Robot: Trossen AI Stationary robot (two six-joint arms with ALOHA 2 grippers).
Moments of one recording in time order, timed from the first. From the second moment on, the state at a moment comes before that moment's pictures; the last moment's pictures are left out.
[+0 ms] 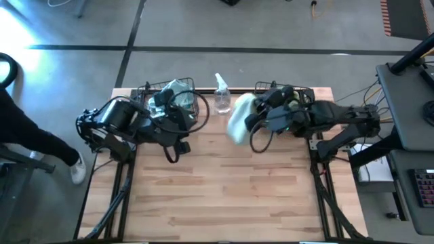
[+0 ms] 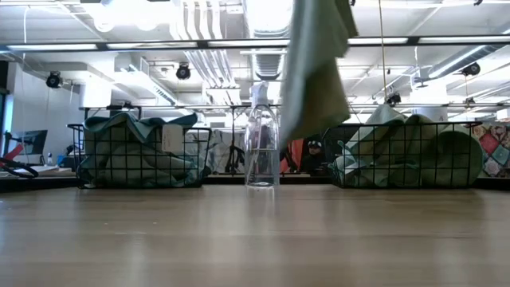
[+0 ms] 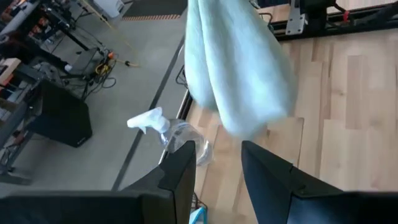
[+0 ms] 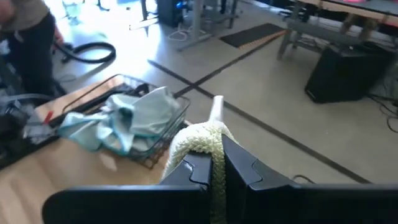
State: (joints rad) left arm -0.31 1.70 2.36 -1.50 -0.76 -0.17; right arm 0.16 1.48 1.83 -1.00 0.92 0.53
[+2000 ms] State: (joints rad) left arm -0.32 1.46 2.36 -1.36 -0.86 -0.09; right arm -0.39 1.23 1.83 -1.57 0.91 0.46
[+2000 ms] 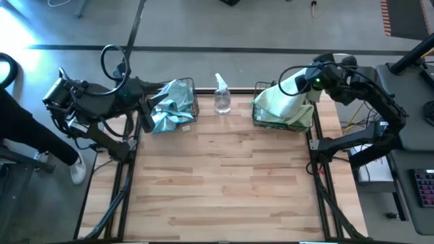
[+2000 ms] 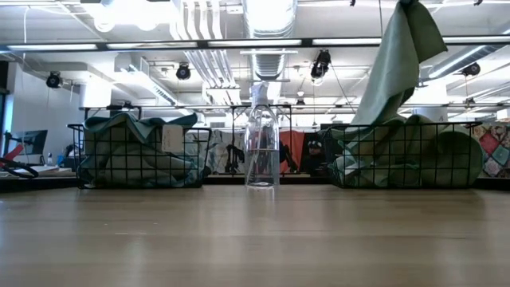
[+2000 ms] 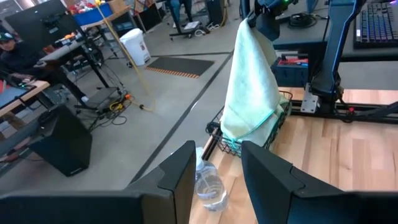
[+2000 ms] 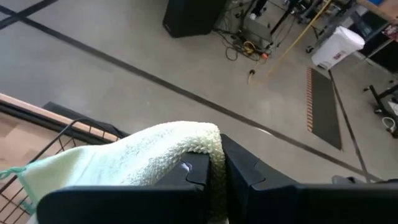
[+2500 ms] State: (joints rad) left arm -0.32 1.46 2.36 -1.37 -0.86 -0.09; right arm -0.39 1.24 1.83 -1.57 0.91 0.44
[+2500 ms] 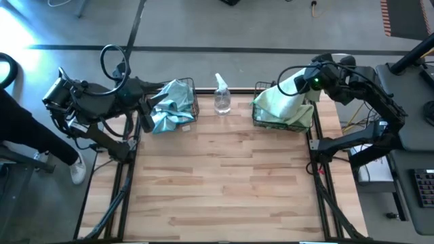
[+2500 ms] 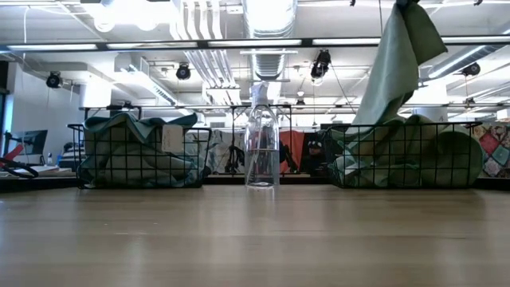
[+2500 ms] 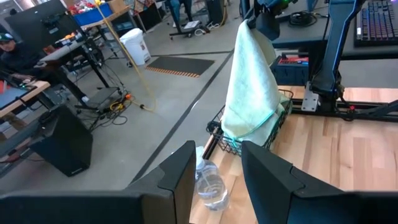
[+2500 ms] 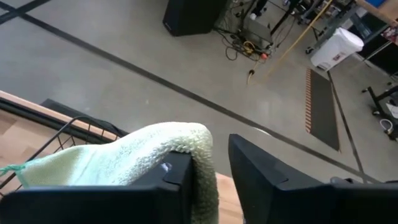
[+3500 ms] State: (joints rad) left arm -0.32 1.46 2.36 -1.38 -0.85 -0.09; right arm -0.39 1.44 1.65 -1.57 0.72 0.45
